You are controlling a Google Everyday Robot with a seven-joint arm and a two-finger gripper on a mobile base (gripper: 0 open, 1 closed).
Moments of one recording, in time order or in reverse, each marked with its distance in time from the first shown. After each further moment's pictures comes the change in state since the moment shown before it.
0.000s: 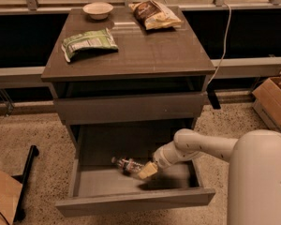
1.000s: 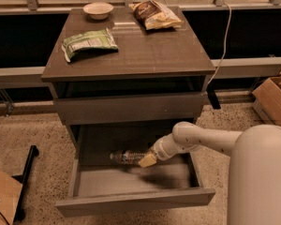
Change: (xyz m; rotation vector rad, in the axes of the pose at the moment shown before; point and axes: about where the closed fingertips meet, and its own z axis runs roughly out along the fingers) arm -0.031 -0.018 -0.028 0.111 -0.008 -0.064
